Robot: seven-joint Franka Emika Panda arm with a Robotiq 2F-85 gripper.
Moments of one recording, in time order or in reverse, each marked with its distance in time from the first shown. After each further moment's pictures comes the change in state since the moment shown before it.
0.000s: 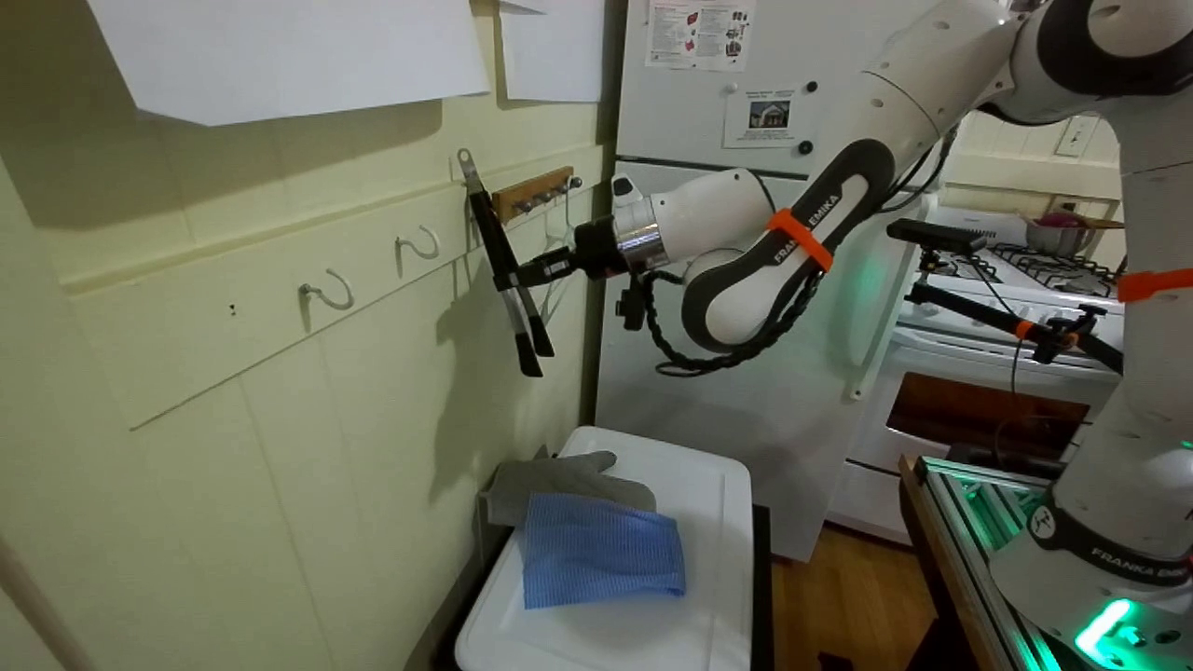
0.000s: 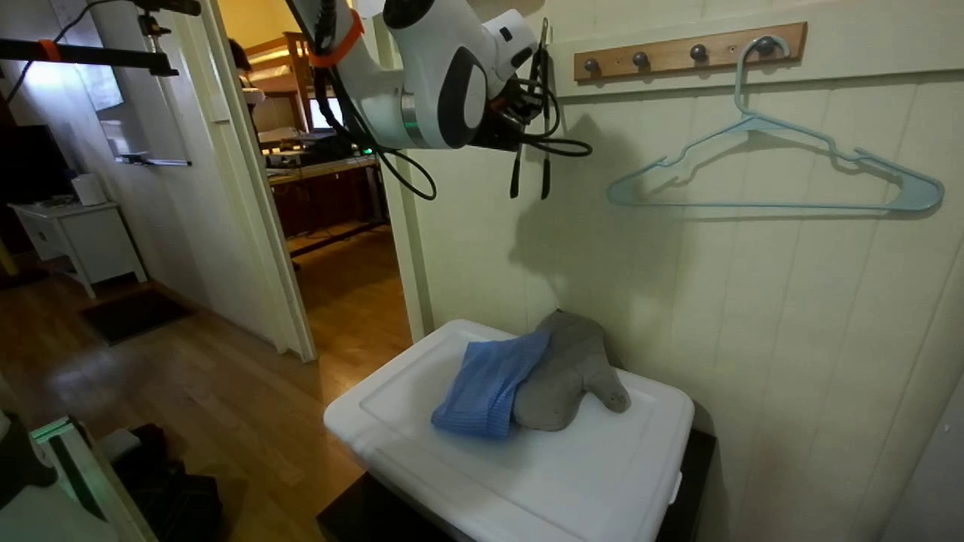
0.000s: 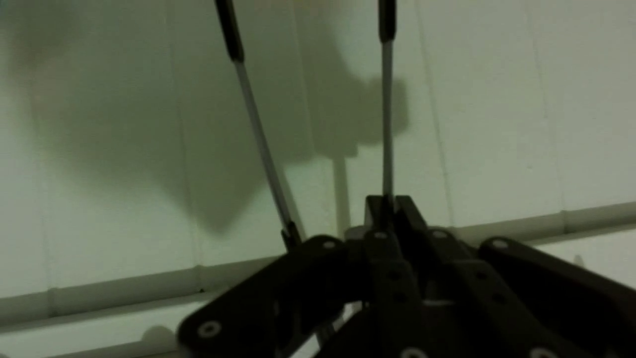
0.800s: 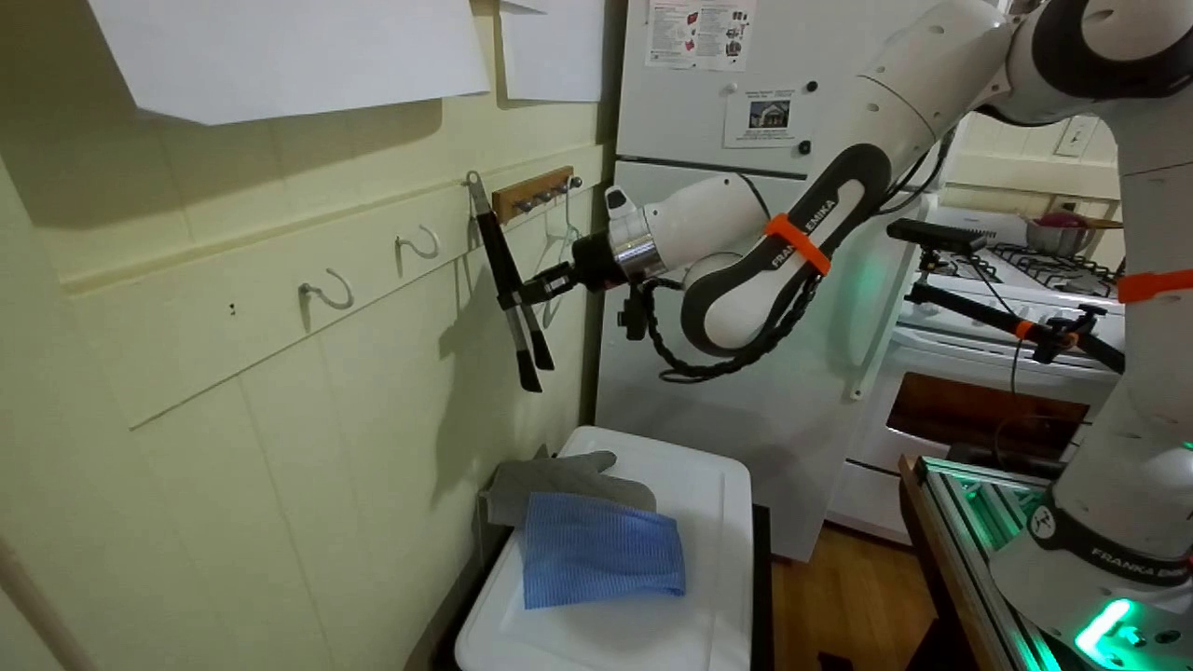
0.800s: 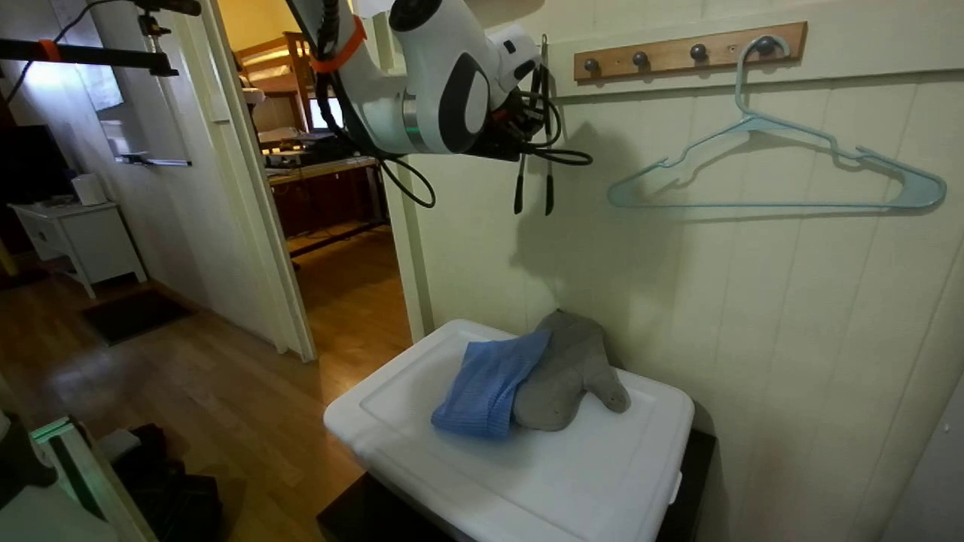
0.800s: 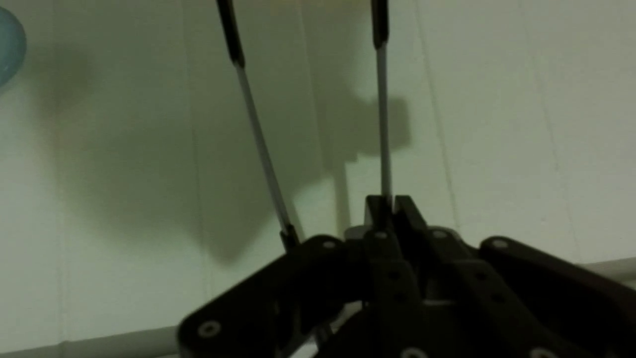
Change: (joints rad) arm 0.030 0.005 -0.038 0.000 0.003 -0.066 -0.001
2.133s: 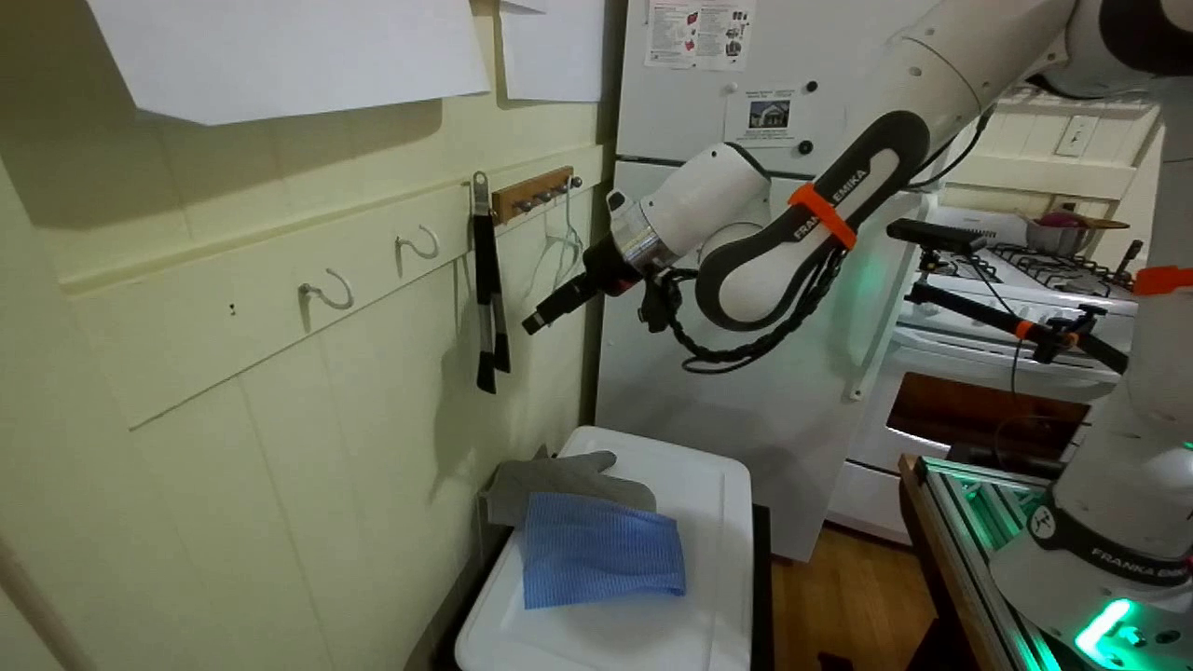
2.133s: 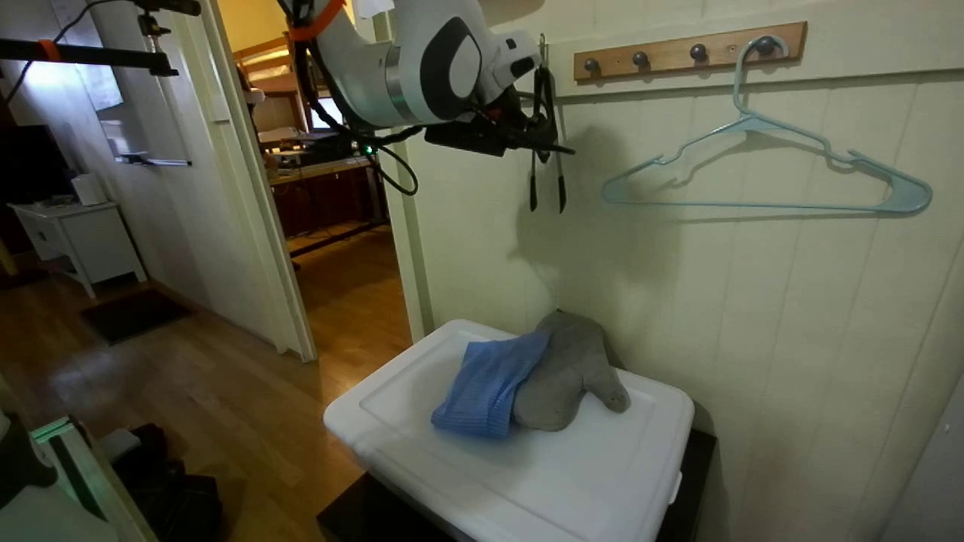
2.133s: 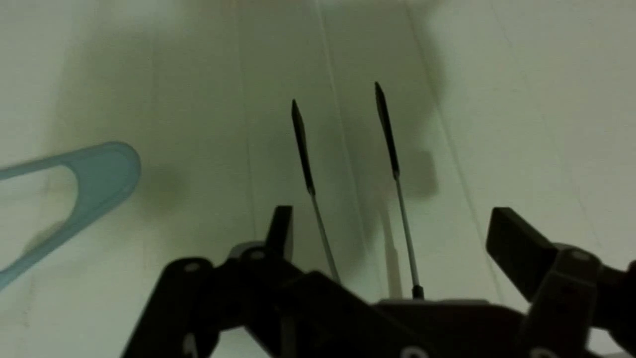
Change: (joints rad) arm -0.003 -0.138 -0.009 -0.059 0.060 -0.317 0.095
